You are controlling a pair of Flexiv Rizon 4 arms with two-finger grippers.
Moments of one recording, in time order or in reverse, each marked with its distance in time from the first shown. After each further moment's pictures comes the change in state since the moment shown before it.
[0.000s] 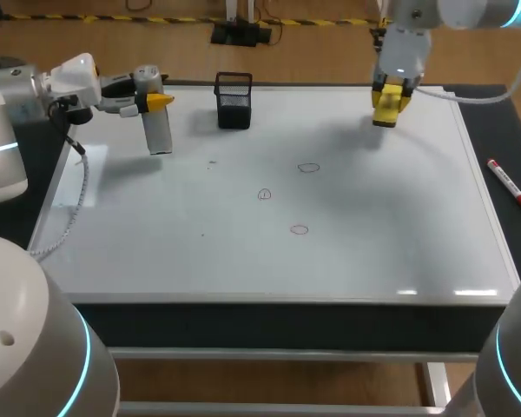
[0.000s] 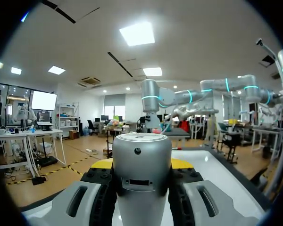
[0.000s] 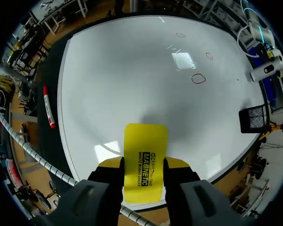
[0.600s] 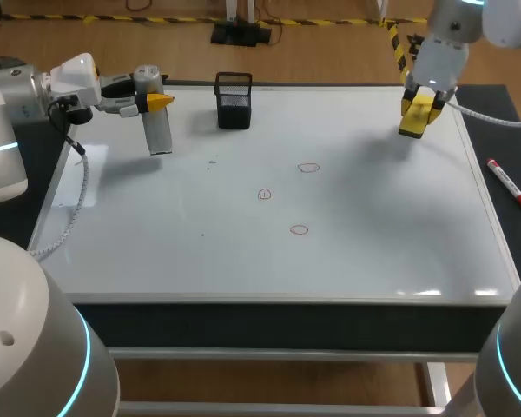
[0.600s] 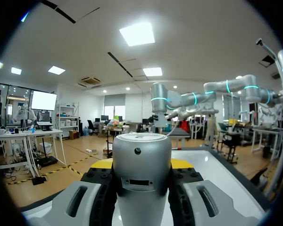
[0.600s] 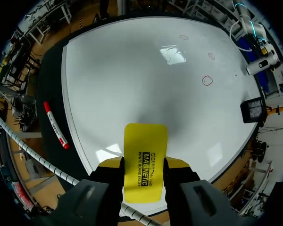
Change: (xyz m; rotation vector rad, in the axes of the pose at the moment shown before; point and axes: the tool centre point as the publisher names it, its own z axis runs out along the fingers) left arm 0.000 0.000 0.000 0.000 0.000 0.000; right arm 0.055 0.016 -0.002 0.019 -0.060 0.107
